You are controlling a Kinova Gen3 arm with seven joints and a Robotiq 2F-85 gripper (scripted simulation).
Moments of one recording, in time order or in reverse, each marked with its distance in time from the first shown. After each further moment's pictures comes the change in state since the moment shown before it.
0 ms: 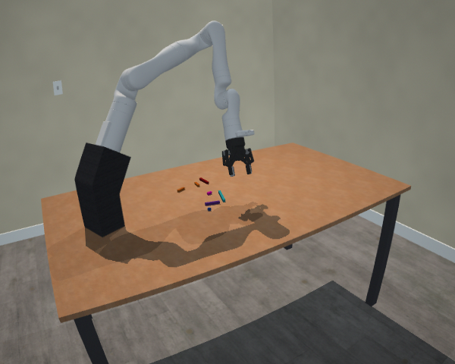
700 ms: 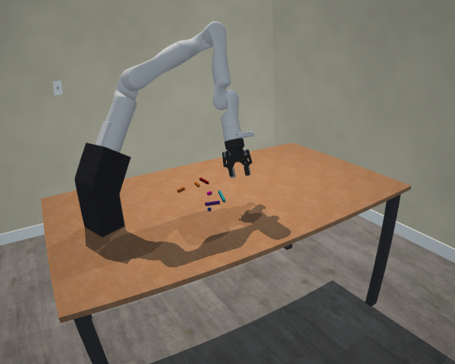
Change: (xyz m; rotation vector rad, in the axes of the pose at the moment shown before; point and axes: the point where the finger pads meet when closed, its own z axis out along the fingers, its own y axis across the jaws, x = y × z) arm 0.002 0.006 0.005 0.019 -0.009 -0.114
